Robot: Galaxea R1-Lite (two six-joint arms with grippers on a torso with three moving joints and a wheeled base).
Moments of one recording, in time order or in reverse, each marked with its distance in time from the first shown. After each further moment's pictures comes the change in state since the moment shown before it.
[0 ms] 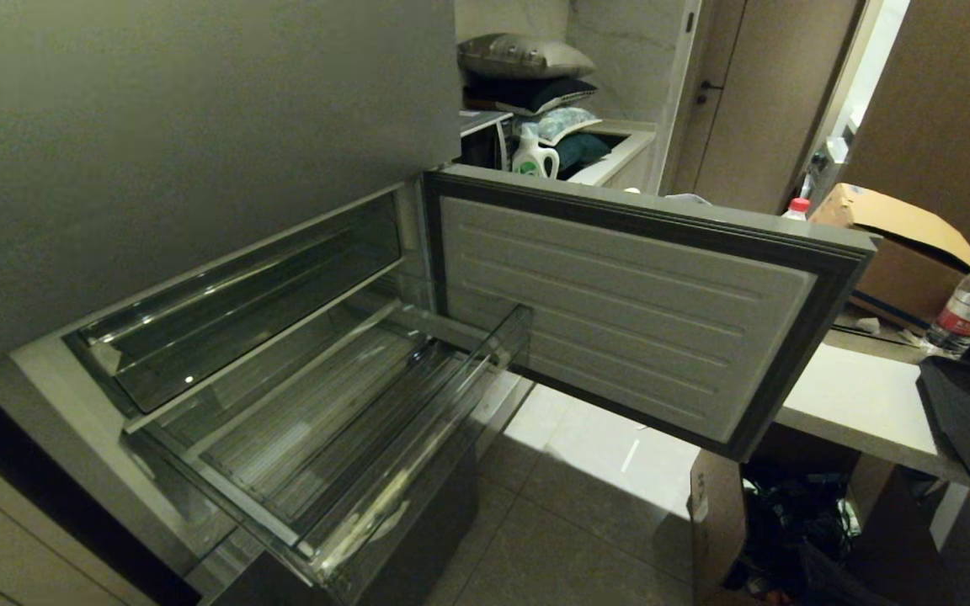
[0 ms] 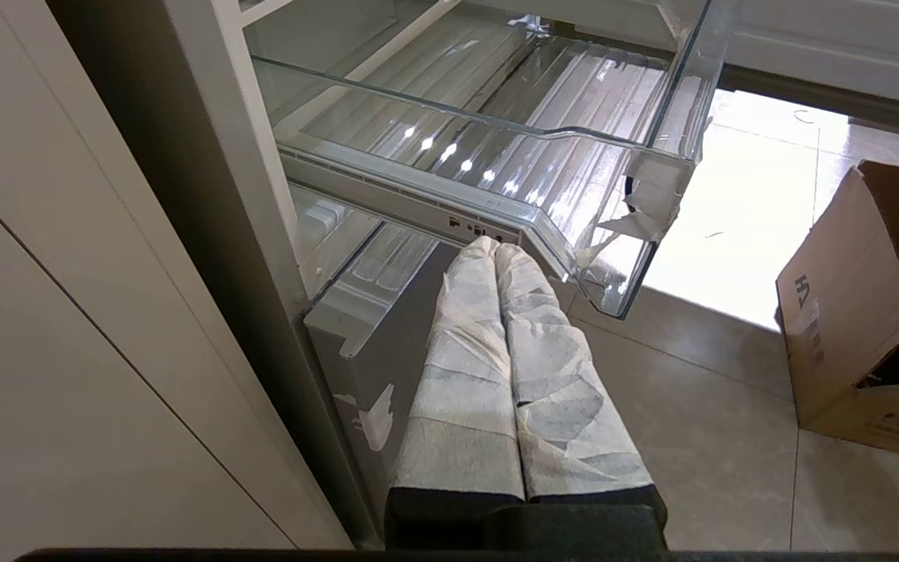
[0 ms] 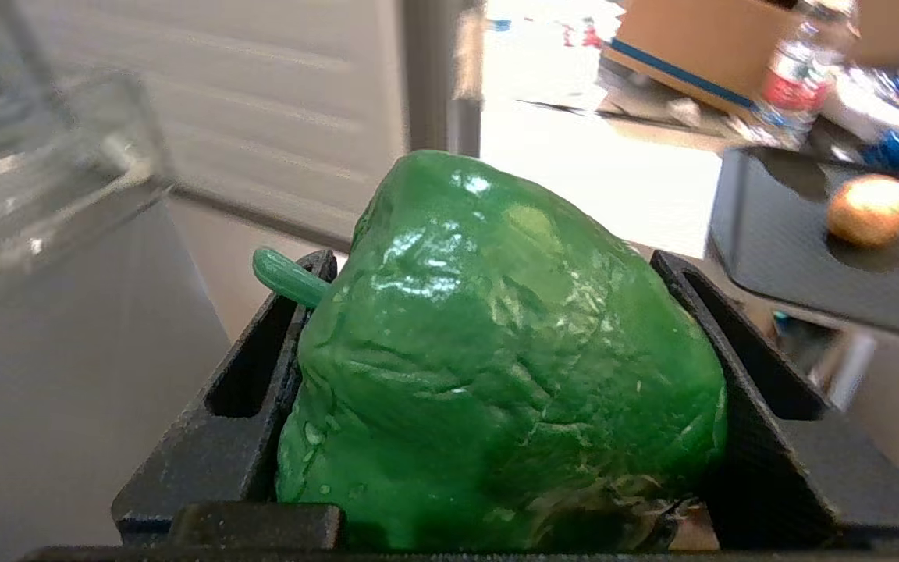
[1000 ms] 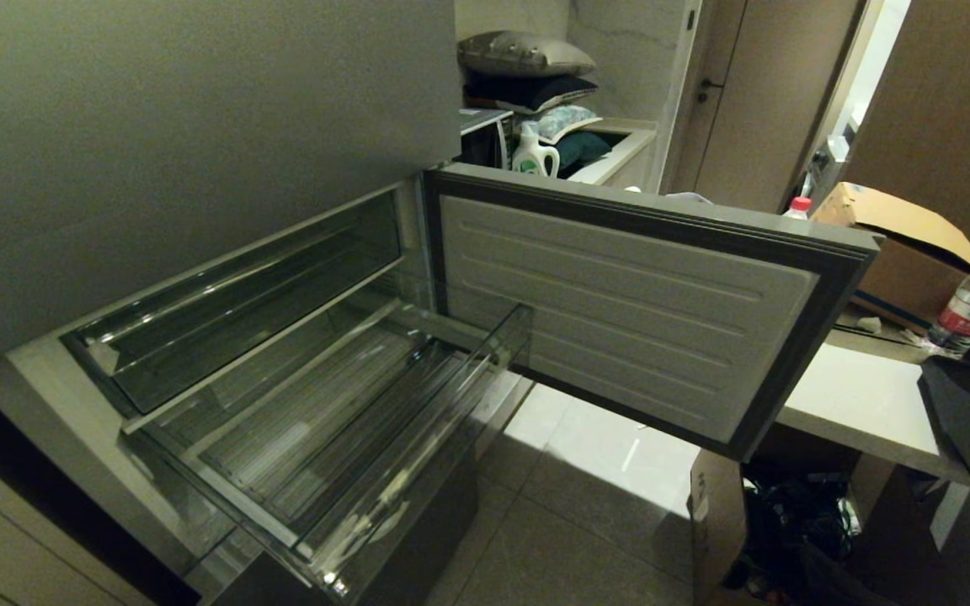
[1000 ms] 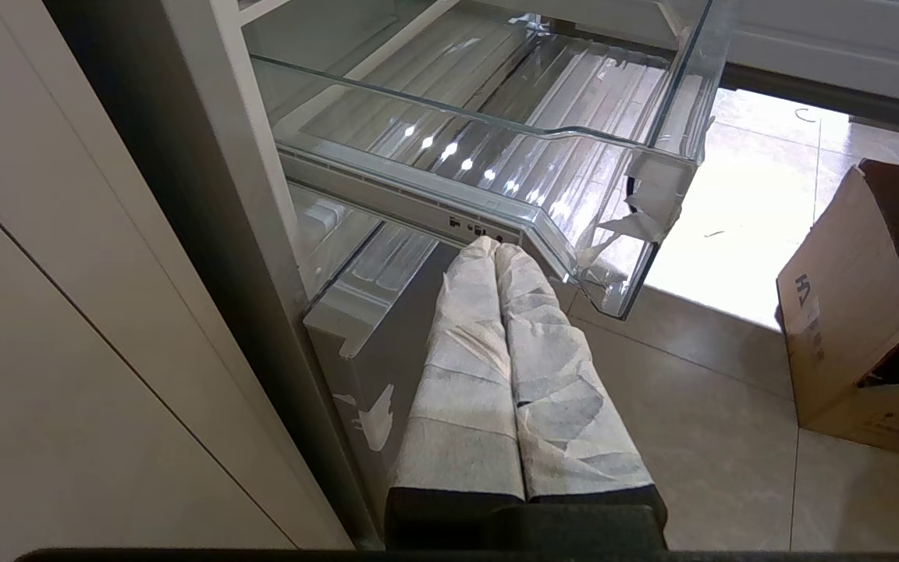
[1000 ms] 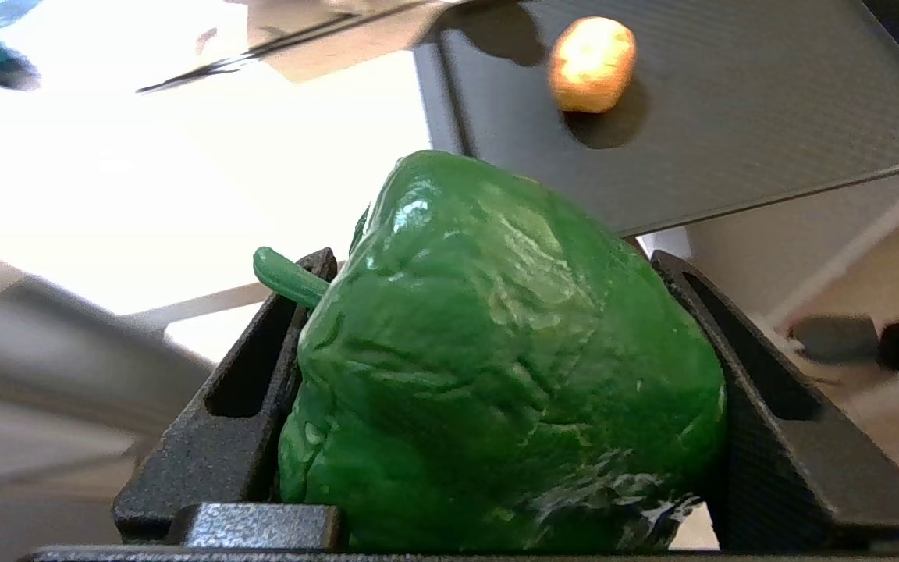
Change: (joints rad) left arm 0.000 0.000 0.000 0.000 0.000 0.000; right arm -0.751 1.109 -0.325 -0.421 0.202 0.158
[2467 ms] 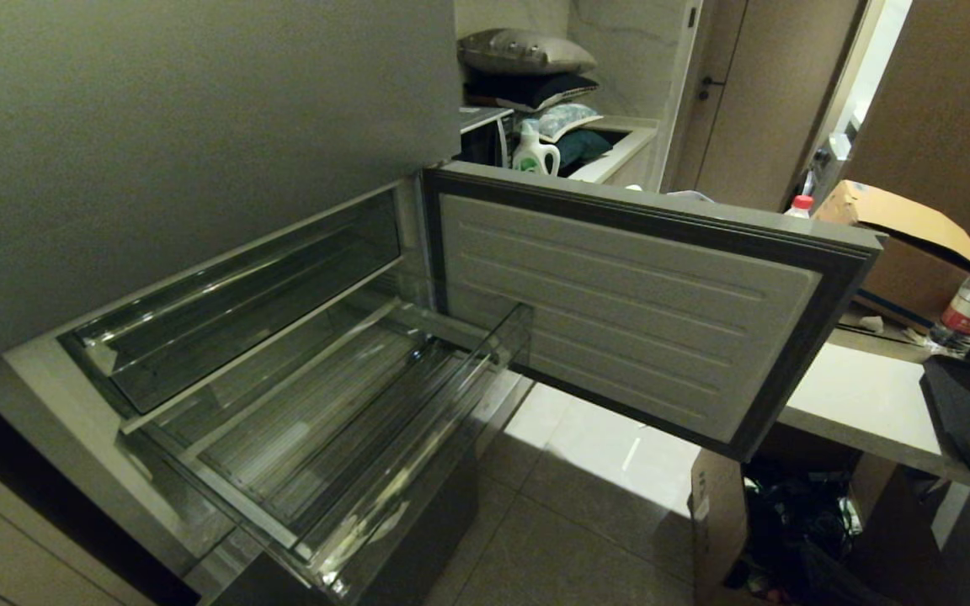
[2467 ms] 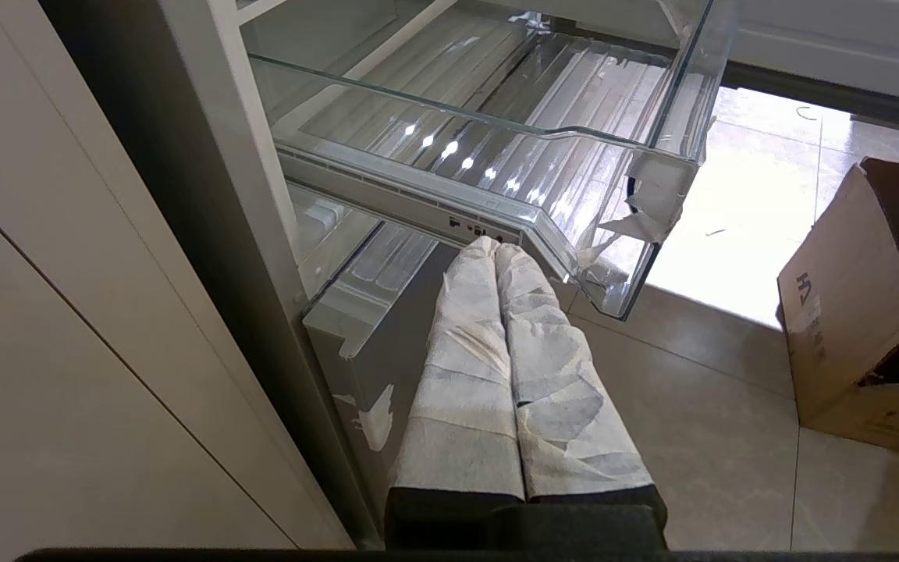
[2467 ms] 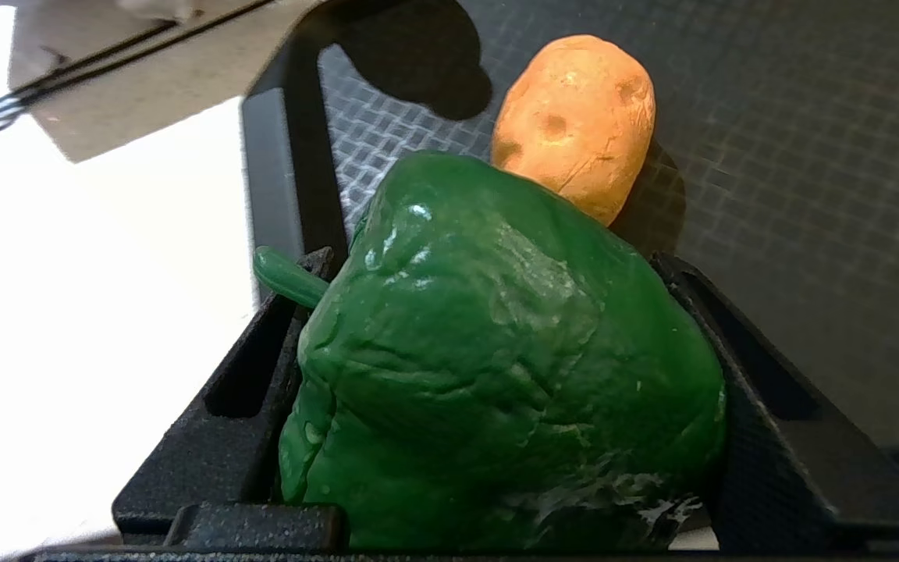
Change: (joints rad) left arm 0.000 0.000 0.000 0.000 0.000 0.000; right arm -0.048 0.887 -0.584 -0.200 0.042 -0.002
